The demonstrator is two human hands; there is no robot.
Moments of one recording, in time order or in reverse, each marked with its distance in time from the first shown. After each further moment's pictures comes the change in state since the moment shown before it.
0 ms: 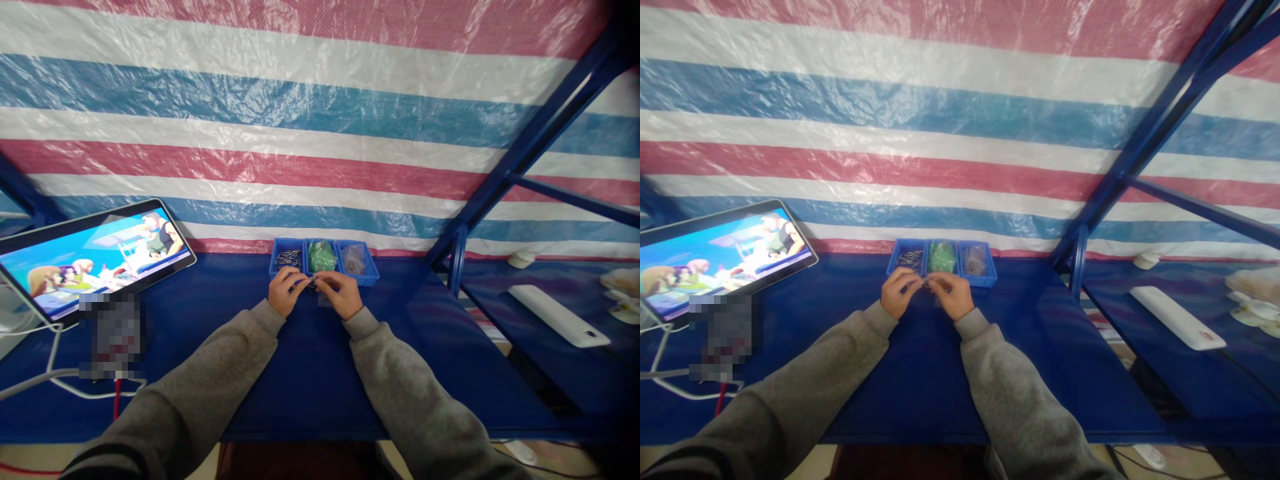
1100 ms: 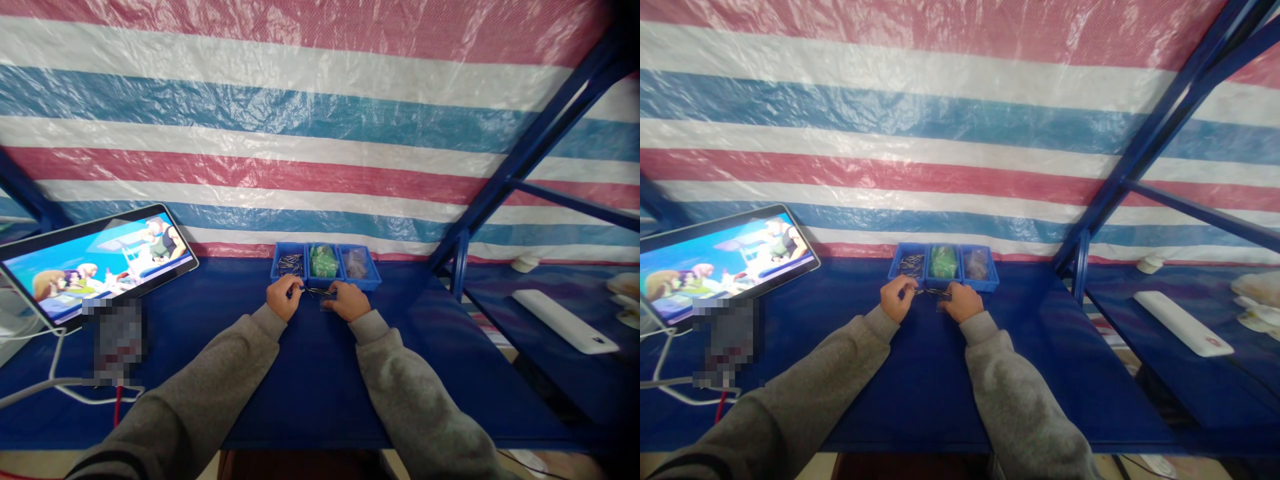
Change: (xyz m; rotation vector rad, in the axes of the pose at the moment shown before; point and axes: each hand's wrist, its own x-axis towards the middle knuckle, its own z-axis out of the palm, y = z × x) left_hand -0.002 0.002 -0.005 0.111 0.019 -0.114; right_hand 0.001 0.011 -0.014 -0.888 -0.233 0.359
